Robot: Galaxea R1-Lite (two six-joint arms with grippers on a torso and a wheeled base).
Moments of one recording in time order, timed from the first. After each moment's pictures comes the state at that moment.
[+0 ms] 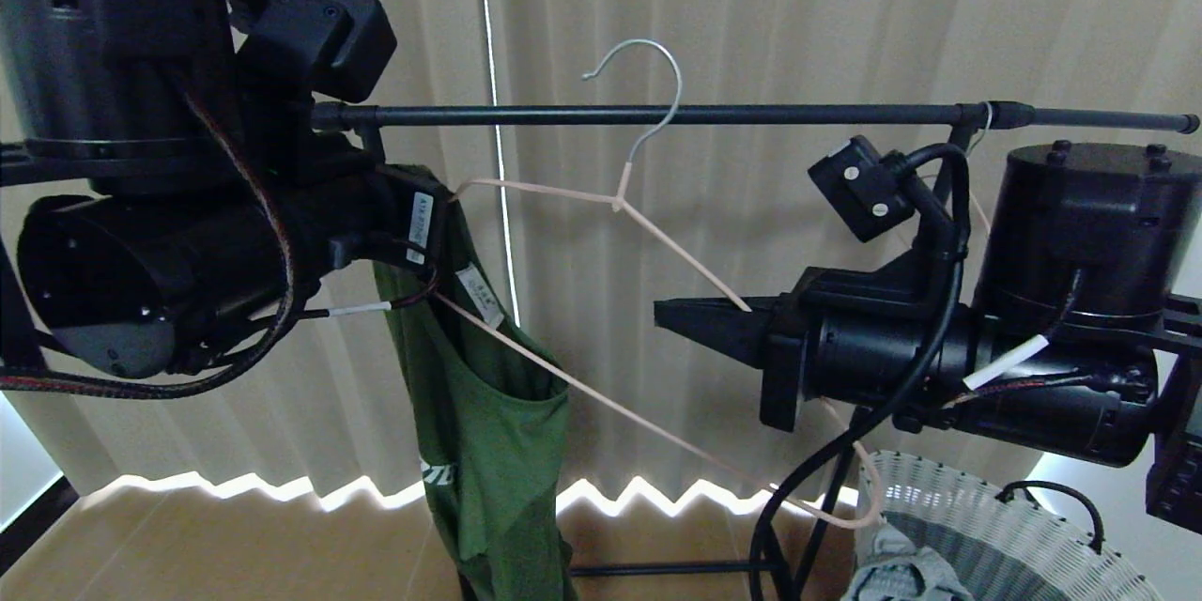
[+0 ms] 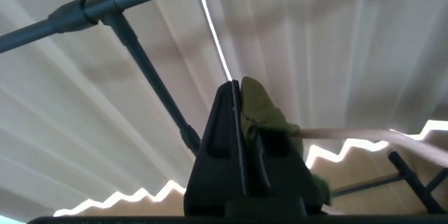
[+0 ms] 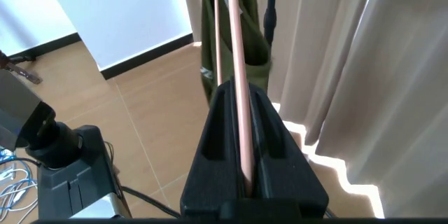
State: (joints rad) left arm -0.64 1.50 -1.09 -0.23 0.51 0.22; right arm 0.73 1.60 -0.87 -0.53 0.25 0.18
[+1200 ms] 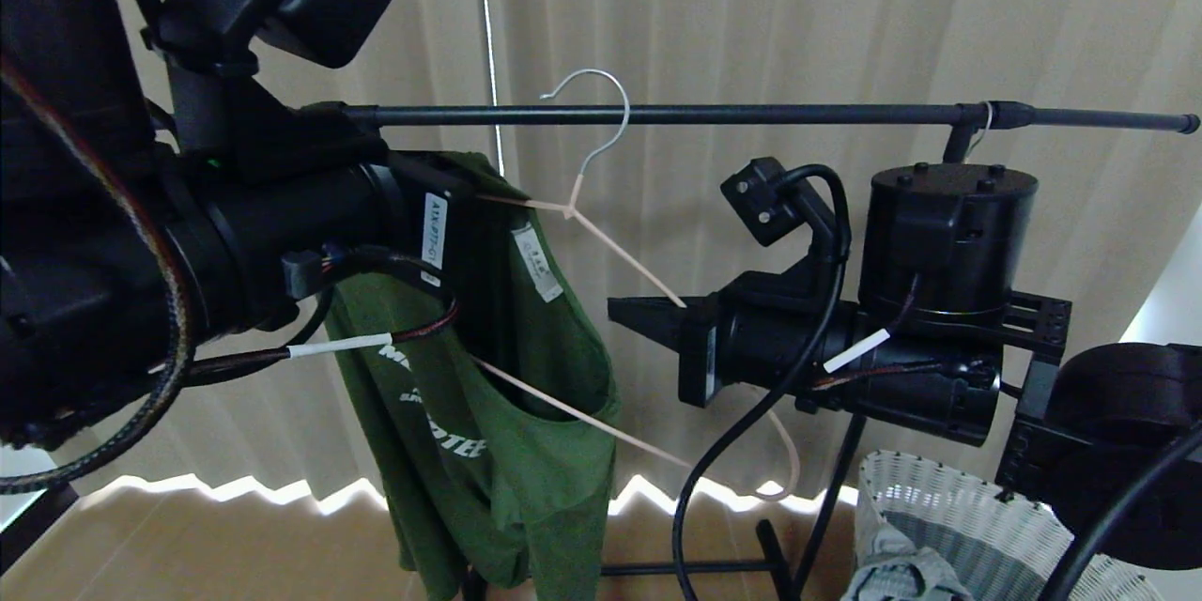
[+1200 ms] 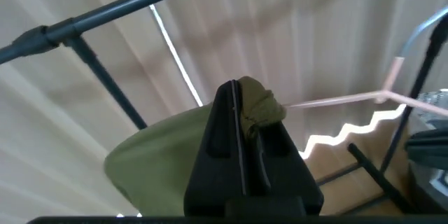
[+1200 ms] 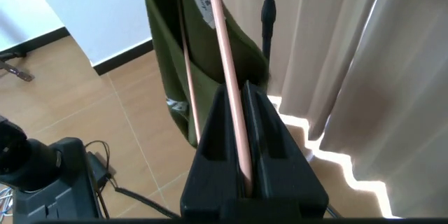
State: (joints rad) left arm -0.78 1.42 -1.08 -0.22 0.38 0.22; right arm 0.75 1.75 -0.95 -0.59 0.19 0.23
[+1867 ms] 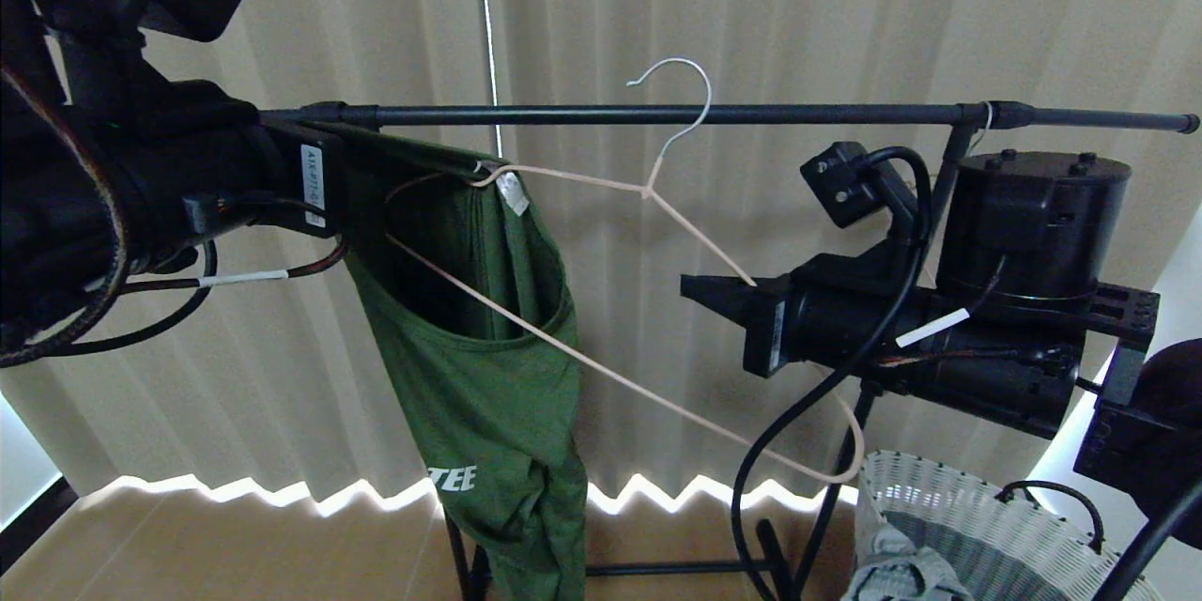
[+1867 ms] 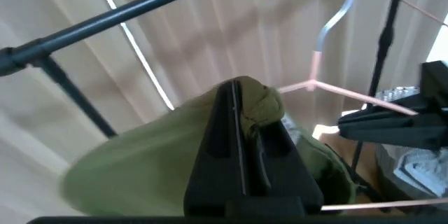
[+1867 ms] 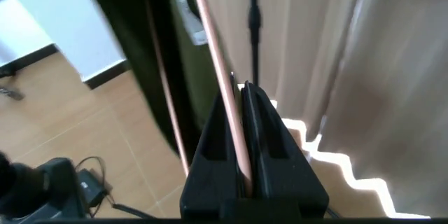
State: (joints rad) left arm -0.51 1.39 -1.08 -0.22 0.39 0.22; right arm 0.65 1.66 -0.88 -0.57 0.11 0.22
